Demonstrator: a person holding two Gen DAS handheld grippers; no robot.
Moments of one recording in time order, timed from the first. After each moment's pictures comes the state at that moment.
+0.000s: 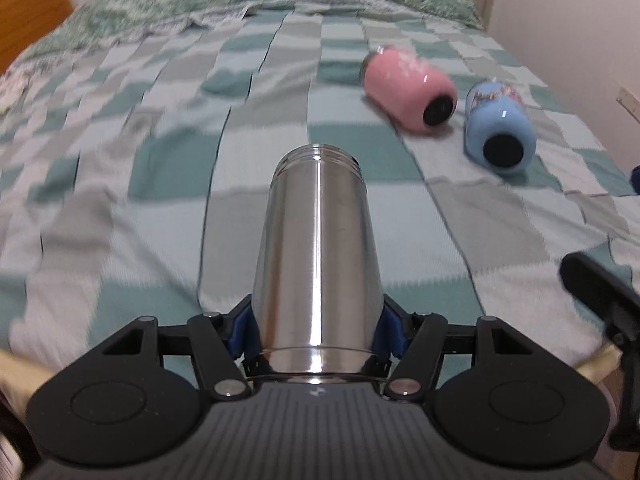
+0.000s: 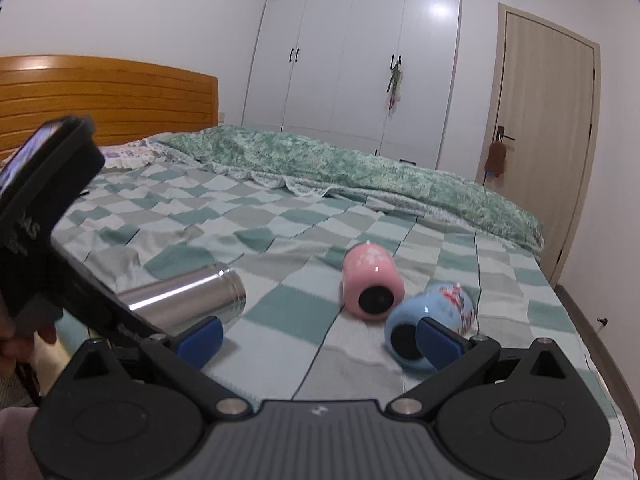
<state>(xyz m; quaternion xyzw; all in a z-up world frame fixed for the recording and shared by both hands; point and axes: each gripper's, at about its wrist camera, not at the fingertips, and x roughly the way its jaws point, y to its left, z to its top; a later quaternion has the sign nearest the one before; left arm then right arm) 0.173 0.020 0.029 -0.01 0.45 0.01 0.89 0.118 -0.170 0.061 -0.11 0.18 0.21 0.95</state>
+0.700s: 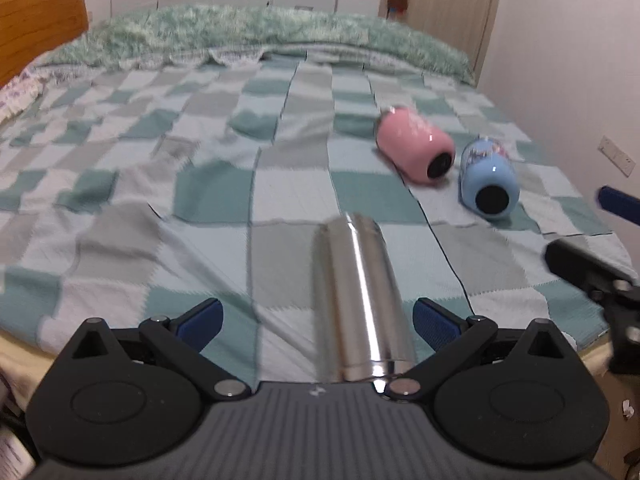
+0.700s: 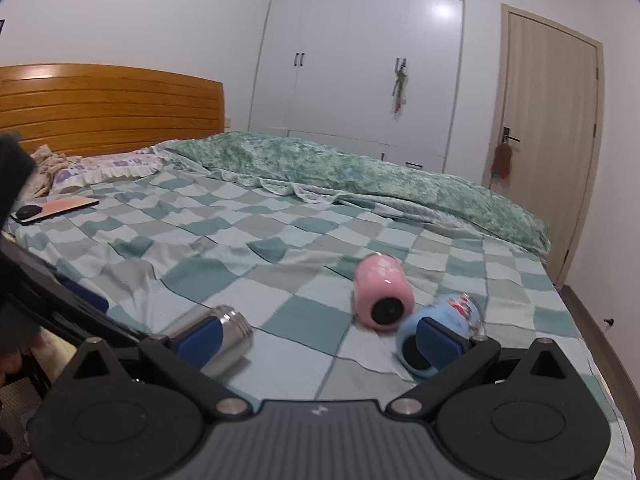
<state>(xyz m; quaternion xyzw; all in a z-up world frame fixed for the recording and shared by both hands) 0.127 0.072 0.068 -0.04 0.38 -0.01 0.93 0.119 -0.151 0.088 -0.10 0.18 0.23 0.95</state>
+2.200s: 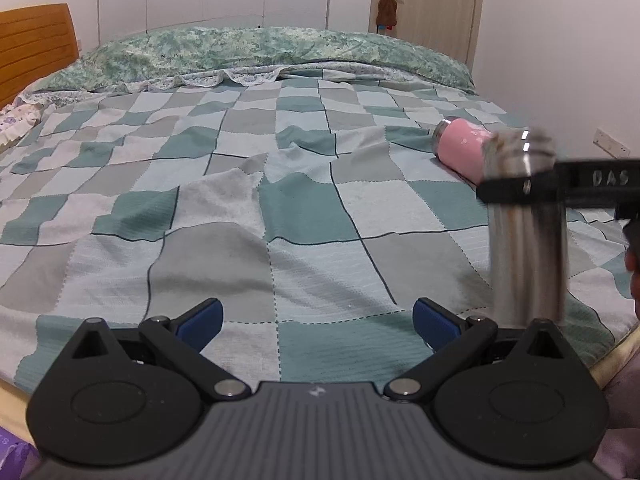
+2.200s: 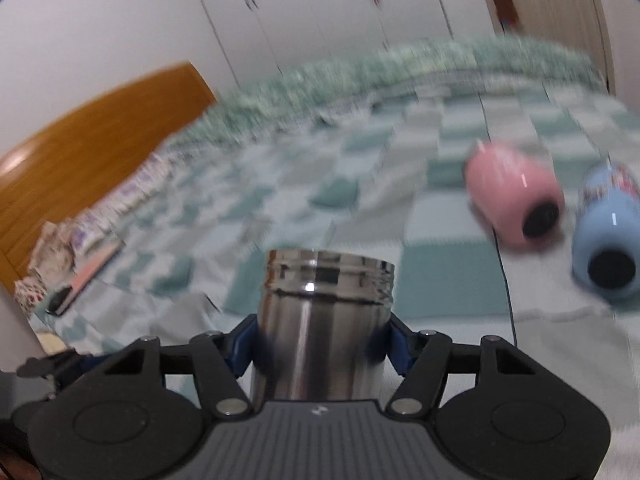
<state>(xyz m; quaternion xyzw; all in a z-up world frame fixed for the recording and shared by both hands) 0.142 0.184 0.032 -0.01 0.34 -0.04 0.94 0.219 -0.050 0.059 0.10 0.30 0.27 0.91</state>
